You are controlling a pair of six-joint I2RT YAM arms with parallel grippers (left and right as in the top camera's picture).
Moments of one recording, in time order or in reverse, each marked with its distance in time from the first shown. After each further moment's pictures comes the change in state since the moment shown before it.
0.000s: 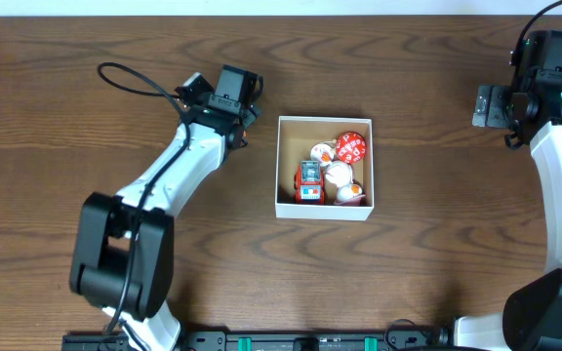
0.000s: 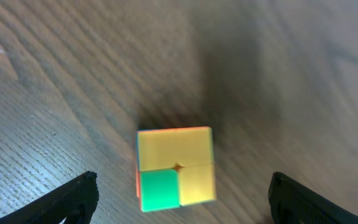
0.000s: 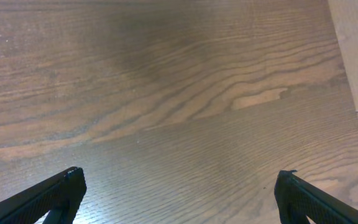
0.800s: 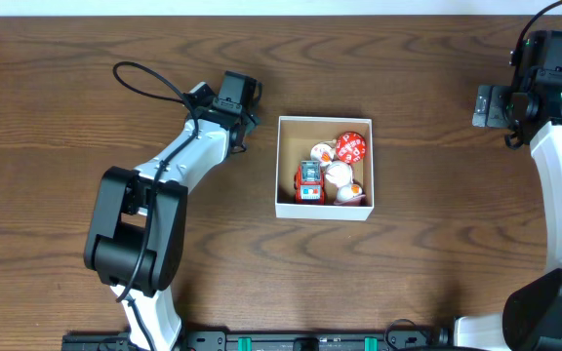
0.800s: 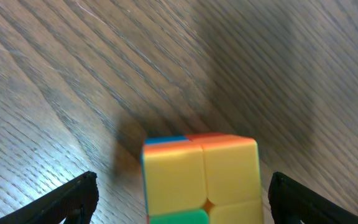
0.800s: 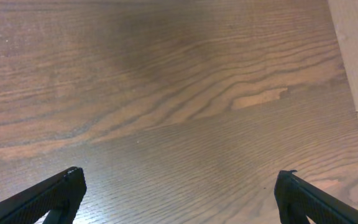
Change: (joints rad) left arm 0.024 0.109 0.000 0.050 0.027 0.060; right arm 0.000 0.000 0.000 0.000 0.000 0.000
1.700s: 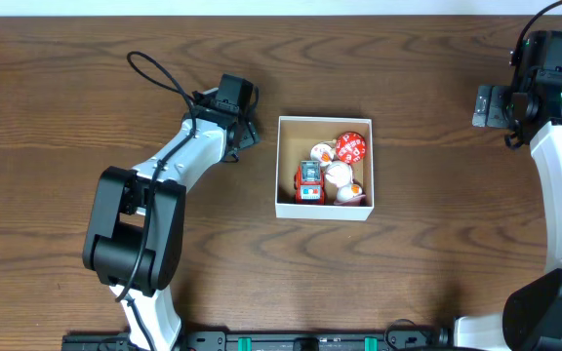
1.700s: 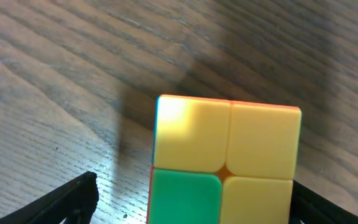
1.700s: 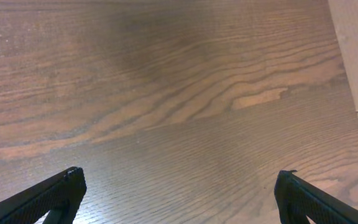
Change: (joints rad) left arm 0.011 0.000 0.000 -0.098 0.076 0.322; right arm 0.000 0.000 0.000 0.000 0.000 0.000
